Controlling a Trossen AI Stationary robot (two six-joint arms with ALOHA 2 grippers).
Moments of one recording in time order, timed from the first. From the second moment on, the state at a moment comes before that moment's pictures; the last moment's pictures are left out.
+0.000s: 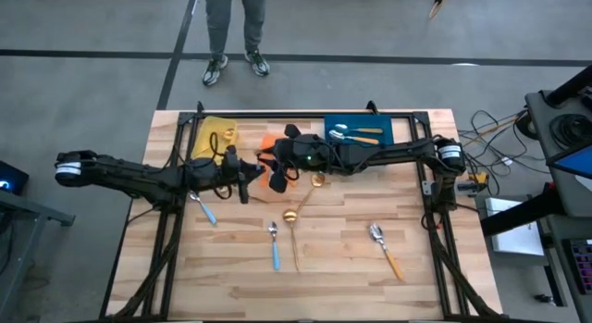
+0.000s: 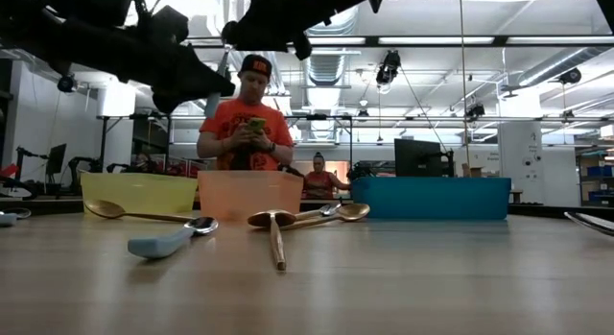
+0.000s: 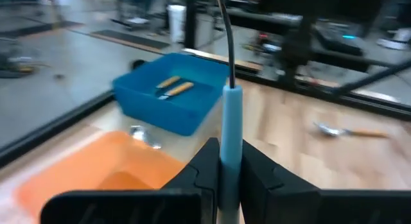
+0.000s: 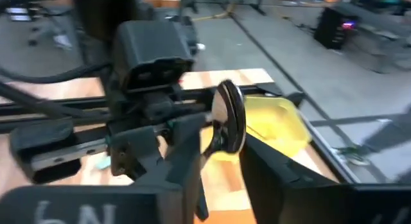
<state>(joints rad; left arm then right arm) 0.06 0.99 0.31 0.50 -0.27 -0.19 -0.07 1.88 1.55 0.05 0.18 -0.02</state>
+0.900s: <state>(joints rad) 0.06 1.09 0.37 0.59 -0.67 -0.06 -0.08 1.97 1.55 0.31 0.34 0.10</state>
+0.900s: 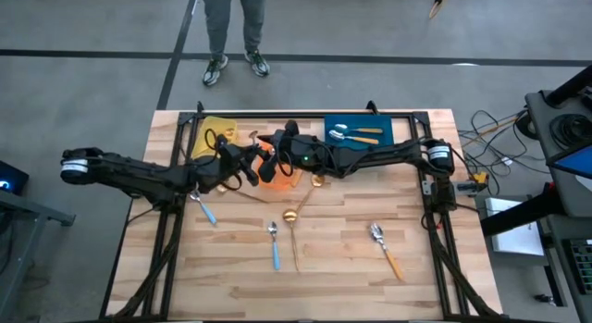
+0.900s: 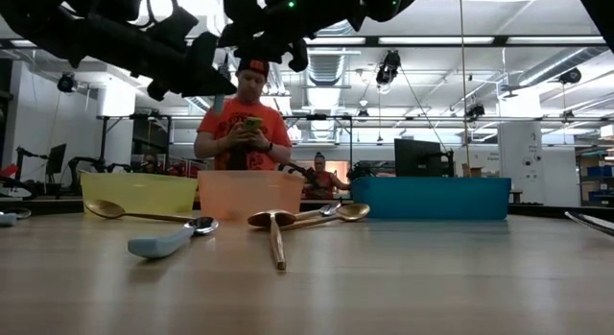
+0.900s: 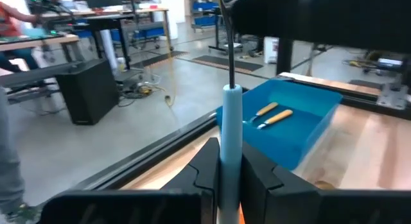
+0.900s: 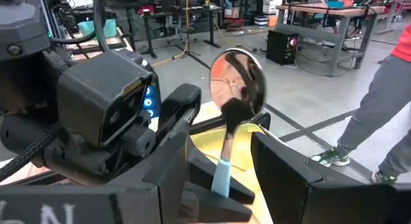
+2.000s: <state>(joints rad) 0.04 1.21 0.47 0.58 -0.79 -0.03 -0.09 1.97 1.55 0.30 0.40 0.08</state>
